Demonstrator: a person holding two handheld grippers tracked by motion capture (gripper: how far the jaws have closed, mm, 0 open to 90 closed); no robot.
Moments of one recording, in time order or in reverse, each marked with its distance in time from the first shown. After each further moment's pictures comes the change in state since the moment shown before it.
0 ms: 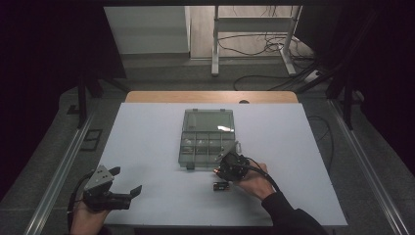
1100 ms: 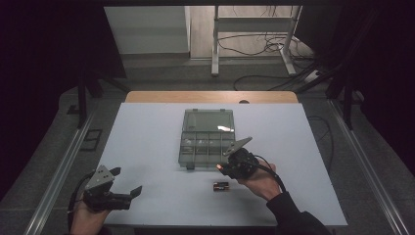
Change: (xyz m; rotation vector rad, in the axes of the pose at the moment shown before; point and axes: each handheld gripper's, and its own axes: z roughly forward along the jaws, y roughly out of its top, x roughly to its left) left arm 0.000 -0.001 0.001 0.016 -0.003 0.001; right arm -0.001 -0.005 -0.037 -0.114 0.017 0.085
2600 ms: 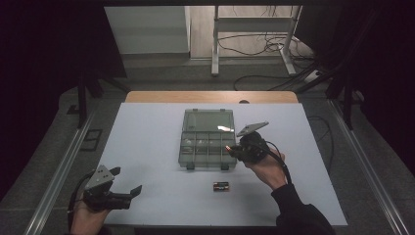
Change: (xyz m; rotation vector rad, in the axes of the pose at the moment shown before) left arm 0.001 0.000 0.000 -0.005 0.007 -0.005; right arm -0.038 0.011 -0.026 -0.108 -0.100 0.134
